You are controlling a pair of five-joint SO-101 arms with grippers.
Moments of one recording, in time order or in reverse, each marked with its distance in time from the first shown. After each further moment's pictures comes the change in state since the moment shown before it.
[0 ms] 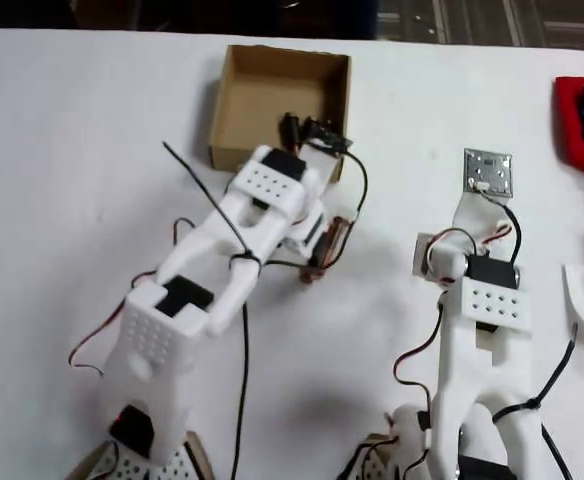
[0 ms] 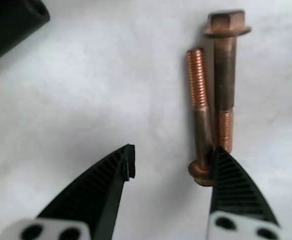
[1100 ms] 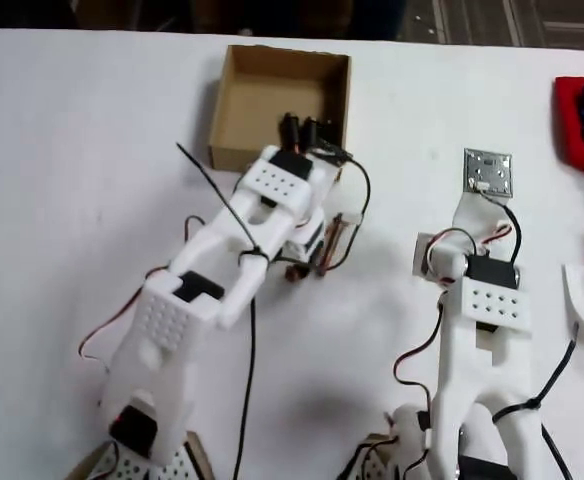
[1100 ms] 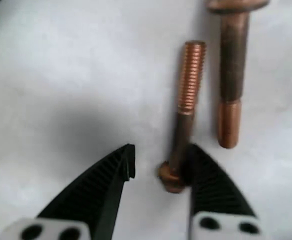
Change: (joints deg) left arm 0.2 8.2 -8.3 7.7 -1.6; right arm 0.0 0.0 0.0 0.0 0.0
